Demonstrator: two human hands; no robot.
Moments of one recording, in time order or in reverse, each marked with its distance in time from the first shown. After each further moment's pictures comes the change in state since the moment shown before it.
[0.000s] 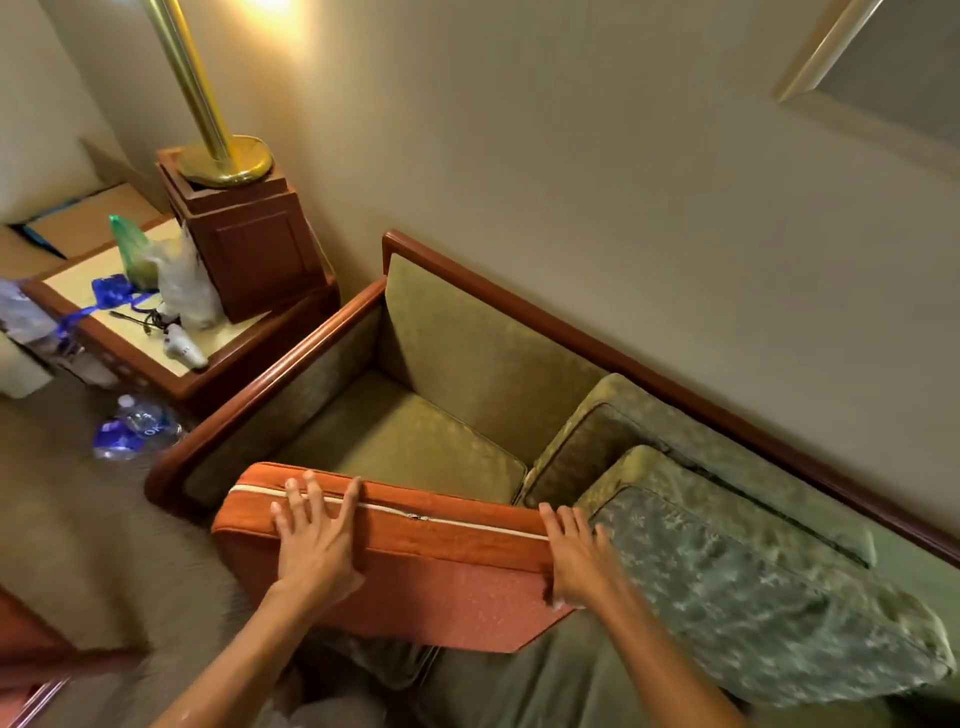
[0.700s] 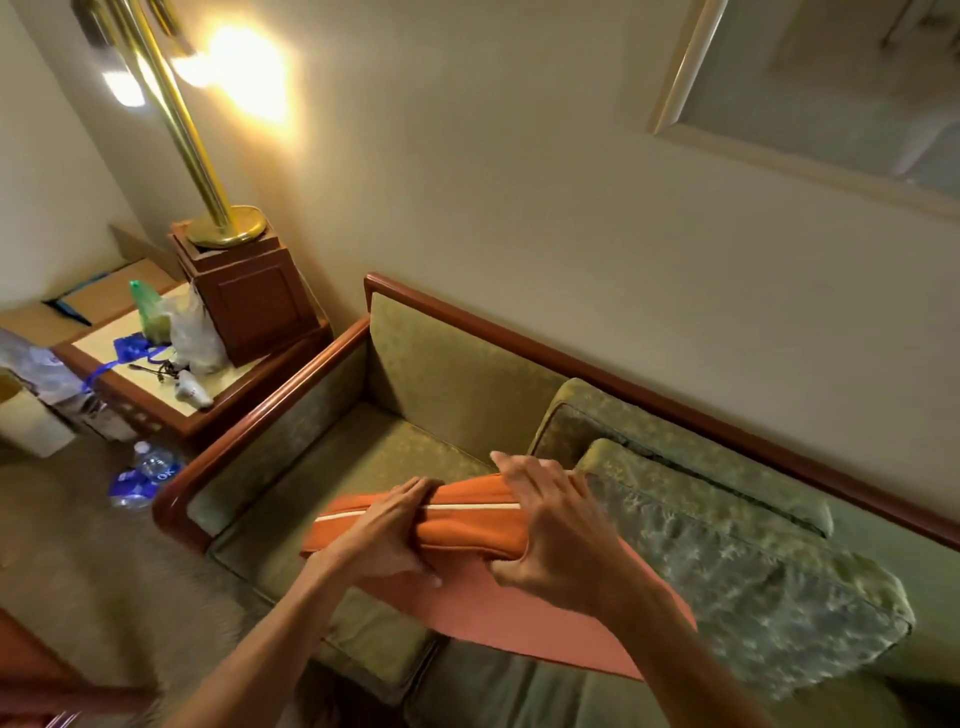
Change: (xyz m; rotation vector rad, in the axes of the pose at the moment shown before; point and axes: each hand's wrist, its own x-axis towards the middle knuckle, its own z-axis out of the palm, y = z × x) left_hand -0.040 0.099 -0.061 -0.439 -0.021 0.571; right_hand -0.159 0.003 -0.102 0.215 0.648 -0.436
